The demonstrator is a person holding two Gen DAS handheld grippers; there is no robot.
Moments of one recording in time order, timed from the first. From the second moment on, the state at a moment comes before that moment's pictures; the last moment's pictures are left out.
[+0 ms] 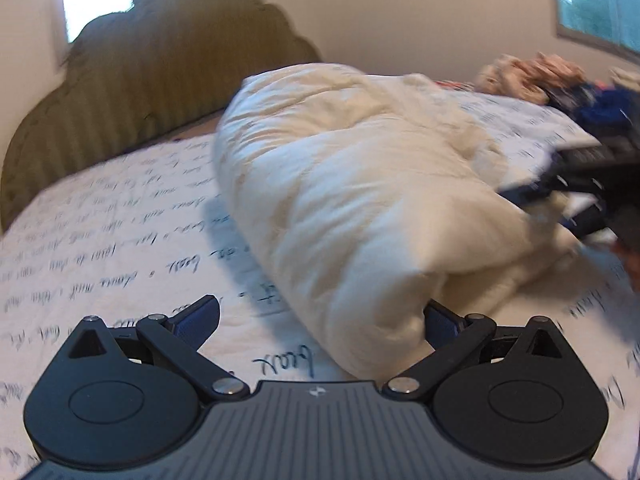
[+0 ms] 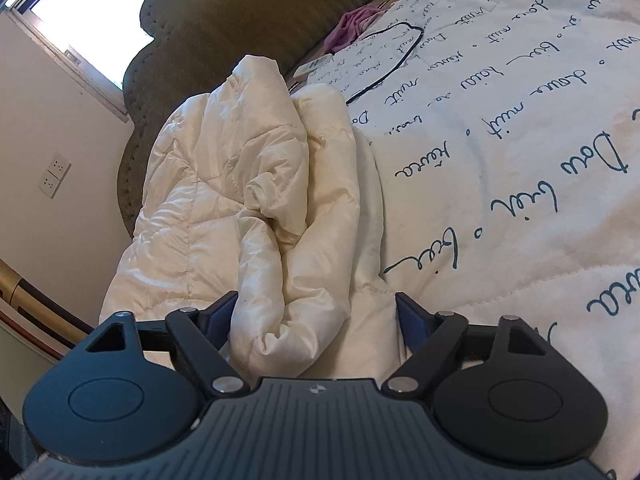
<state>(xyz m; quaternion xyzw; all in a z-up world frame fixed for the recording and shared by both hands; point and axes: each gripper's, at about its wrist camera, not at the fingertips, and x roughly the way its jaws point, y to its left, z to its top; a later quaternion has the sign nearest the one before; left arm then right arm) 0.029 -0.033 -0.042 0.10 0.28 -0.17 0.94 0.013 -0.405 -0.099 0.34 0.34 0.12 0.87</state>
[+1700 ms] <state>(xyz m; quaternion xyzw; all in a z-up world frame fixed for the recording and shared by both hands) 0.123 -0.074 -0.028 0.05 0.29 -0.15 0.94 0.134 -0.314 -0.056 0.14 0.28 -0.01 0.95</state>
